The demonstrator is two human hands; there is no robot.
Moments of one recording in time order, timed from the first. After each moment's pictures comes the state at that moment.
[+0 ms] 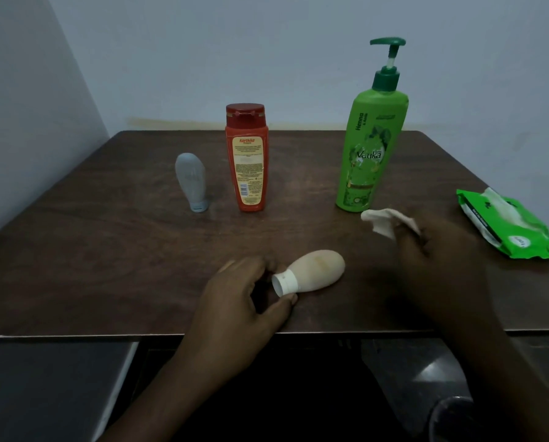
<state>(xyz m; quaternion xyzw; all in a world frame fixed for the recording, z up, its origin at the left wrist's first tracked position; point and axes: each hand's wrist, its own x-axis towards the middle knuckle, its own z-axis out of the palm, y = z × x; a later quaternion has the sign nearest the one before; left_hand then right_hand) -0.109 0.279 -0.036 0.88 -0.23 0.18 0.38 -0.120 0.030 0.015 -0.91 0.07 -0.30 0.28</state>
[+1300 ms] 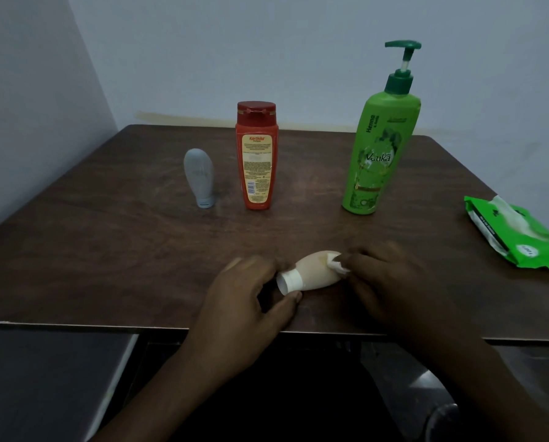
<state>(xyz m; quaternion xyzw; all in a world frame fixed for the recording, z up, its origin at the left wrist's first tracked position) -0.107 0.276 -0.037 0.88 -0.26 0.19 0.35 -0.109 0.030 -0.028 -0.94 -0.22 -0.25 0.12</state>
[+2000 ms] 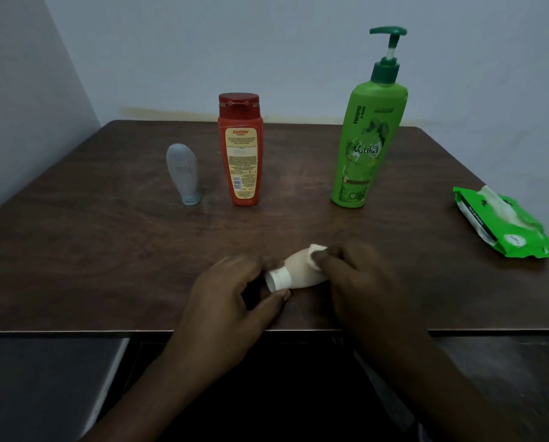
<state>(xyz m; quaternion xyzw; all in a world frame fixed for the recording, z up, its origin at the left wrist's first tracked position) -0.107 0.276 -0.036 0.88 -0.25 0.19 0.37 -0.122 0.064 -0.042 -0.94 -0.15 -0.29 0.12</state>
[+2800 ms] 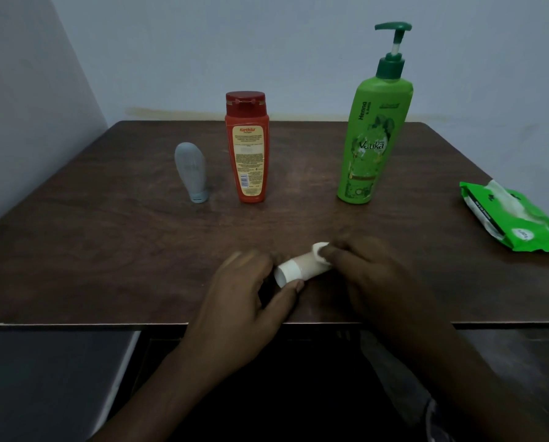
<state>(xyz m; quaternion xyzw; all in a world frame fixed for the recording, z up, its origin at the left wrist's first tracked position) -0.111 0.270 -0.034 0.87 -0.27 0.22 0.35 -0.120 0.051 -0.033 -0.92 -0.23 -0.30 0.12</state>
